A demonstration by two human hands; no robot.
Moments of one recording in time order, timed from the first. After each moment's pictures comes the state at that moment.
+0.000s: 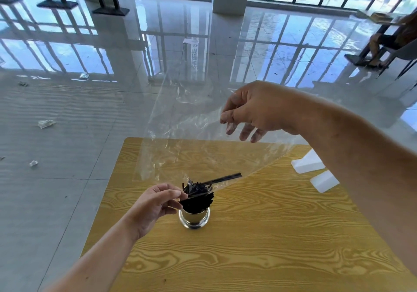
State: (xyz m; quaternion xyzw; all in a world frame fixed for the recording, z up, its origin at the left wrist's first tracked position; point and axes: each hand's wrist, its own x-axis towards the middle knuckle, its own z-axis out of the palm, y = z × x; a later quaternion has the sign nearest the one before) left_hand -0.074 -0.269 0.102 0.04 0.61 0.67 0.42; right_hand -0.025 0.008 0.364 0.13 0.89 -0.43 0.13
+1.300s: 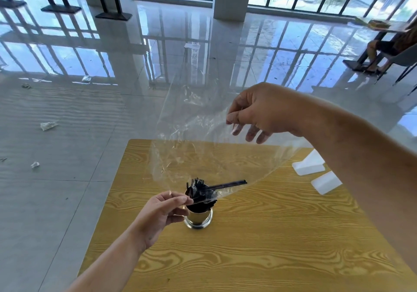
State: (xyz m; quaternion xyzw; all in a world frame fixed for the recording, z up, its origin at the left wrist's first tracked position) left_hand -0.050 -0.279 0.100 0.03 0.59 0.69 0.42; right_hand -0.017 -0.007 0.371 0.15 0.90 -0.39 0.10
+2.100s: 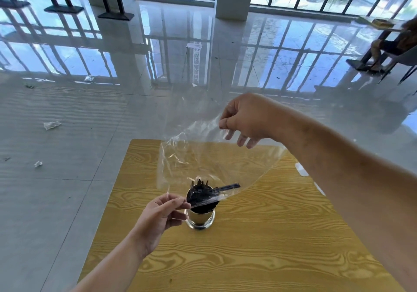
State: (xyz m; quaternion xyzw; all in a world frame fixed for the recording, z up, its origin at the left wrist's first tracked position) left_hand -0.046 -0.287 0.093 0.00 0.58 0.71 0.40; right_hand -0.039 -0.023 0.344 0.16 0.91 -0.37 0.10
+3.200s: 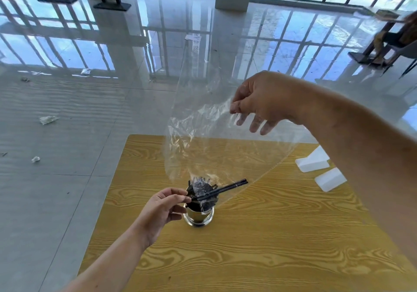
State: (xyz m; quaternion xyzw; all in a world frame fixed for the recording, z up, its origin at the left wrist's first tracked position) left_hand -0.064 -0.275 0.078 -0.01 0.60 0.69 0.41; right_hand -0.046 0.003 0.367 0.18 0.90 -0.37 0.11
